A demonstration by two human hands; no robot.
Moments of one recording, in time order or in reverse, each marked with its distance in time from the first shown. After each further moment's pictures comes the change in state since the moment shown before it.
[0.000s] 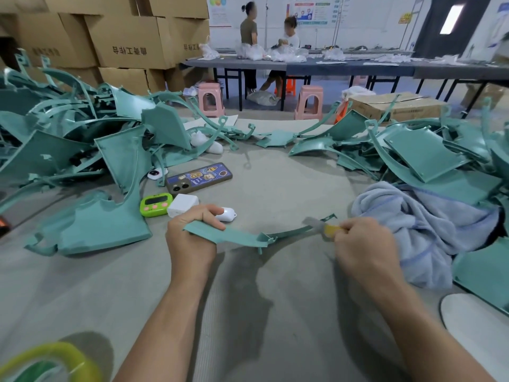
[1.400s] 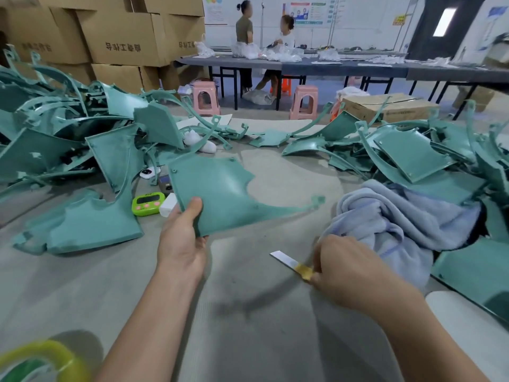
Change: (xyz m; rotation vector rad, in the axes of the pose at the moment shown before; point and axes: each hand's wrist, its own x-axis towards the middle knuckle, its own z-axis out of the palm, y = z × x) left_hand 0.014 0.016 0.011 -0.755 0.106 -0.589; right_hand -0.029 -0.015 -0.029 -0.385 -0.427 -0.291
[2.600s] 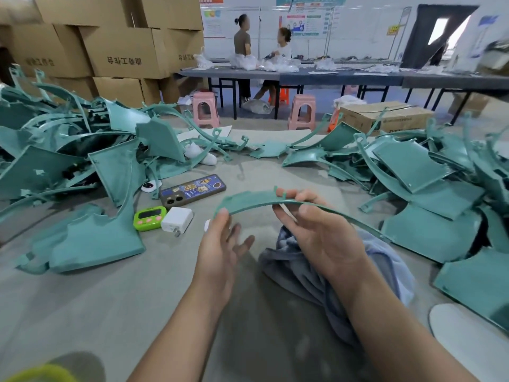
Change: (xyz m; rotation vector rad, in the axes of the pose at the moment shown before) left_hand -0.019 -0.026 0.015 0.106 -0.168 -0.200; right_hand 0.057 -0.025 -0.005 2.243 -0.038 -0.502
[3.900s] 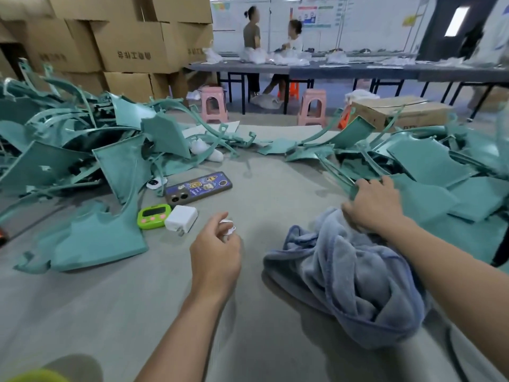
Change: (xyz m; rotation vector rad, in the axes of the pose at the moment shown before) left_hand 0.024 -0.013 -0.024 0.967 0.311 0.399; right_hand 0.081 -0.065 -0.132 -2.364 0.501 0.227
